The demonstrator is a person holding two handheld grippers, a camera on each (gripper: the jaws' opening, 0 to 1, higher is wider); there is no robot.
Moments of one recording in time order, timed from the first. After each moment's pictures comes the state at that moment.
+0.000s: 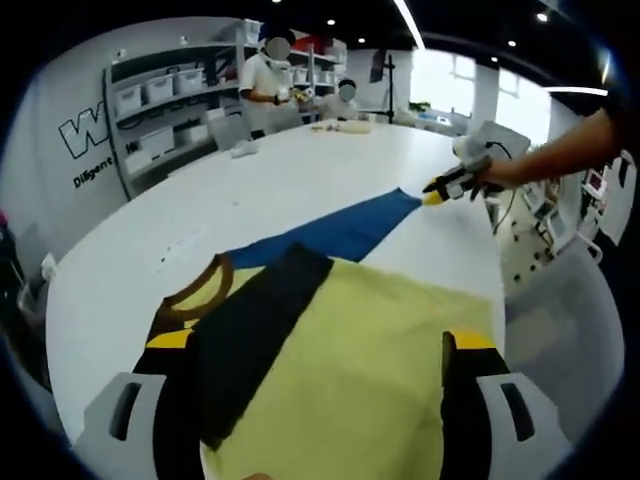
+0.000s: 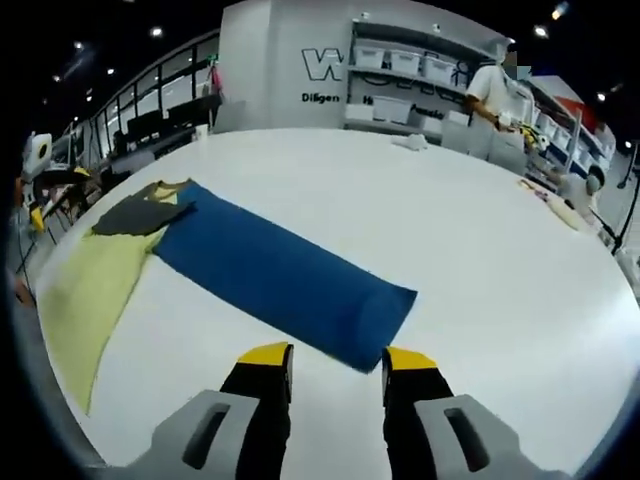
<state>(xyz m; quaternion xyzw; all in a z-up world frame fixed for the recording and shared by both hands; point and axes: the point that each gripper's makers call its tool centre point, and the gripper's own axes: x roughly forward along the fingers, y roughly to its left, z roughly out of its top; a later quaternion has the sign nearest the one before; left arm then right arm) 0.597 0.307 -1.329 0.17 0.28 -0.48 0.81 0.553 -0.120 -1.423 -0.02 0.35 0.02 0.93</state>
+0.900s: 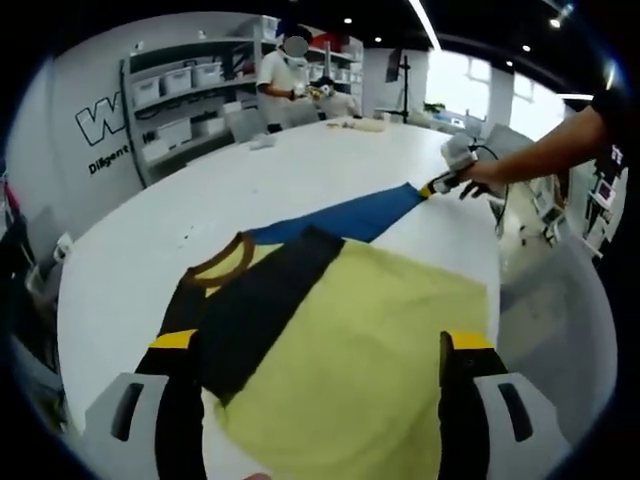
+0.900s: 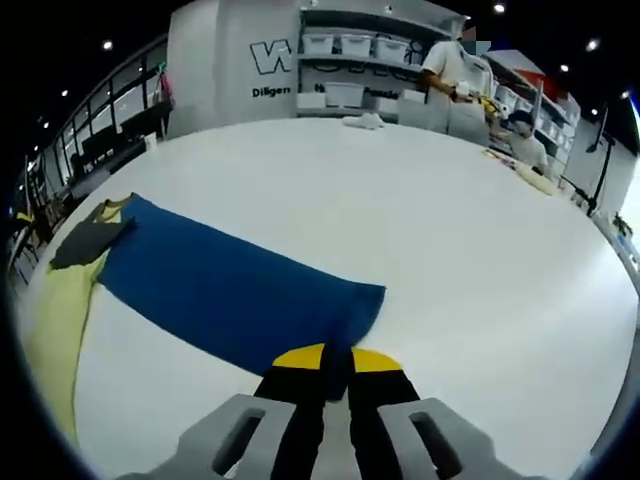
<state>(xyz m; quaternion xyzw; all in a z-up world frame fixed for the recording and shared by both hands) 0.582 0.355 -1.324 0.16 0.29 -0.45 0.83 0.570 -0.142 -1.440 0.01 0.37 -0.06 0.93</state>
